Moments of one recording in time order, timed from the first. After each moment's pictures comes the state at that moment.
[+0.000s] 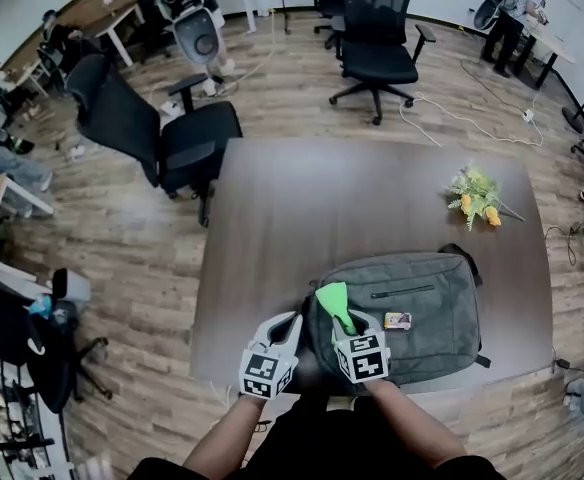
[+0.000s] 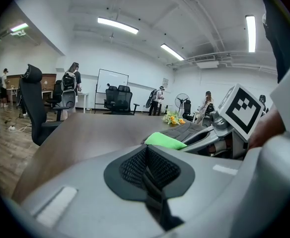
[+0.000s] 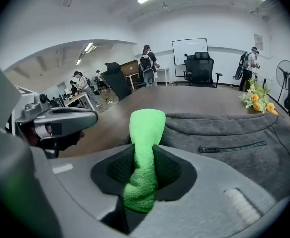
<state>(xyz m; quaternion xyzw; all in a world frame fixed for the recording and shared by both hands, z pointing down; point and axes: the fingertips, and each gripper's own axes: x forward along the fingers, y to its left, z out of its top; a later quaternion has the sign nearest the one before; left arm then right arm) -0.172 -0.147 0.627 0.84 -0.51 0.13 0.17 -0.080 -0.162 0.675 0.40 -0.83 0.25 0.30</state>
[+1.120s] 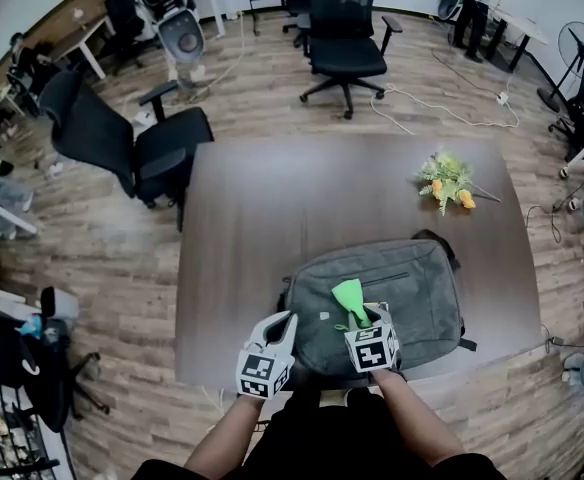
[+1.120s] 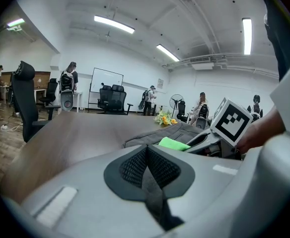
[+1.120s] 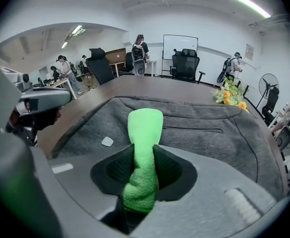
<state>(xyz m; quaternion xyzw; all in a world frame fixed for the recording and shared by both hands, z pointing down) -0.130 -0.147 0.628 0.85 -0.48 0.12 0.17 0.016 -0.165 0.698 0.47 -0.77 0.23 0.37</state>
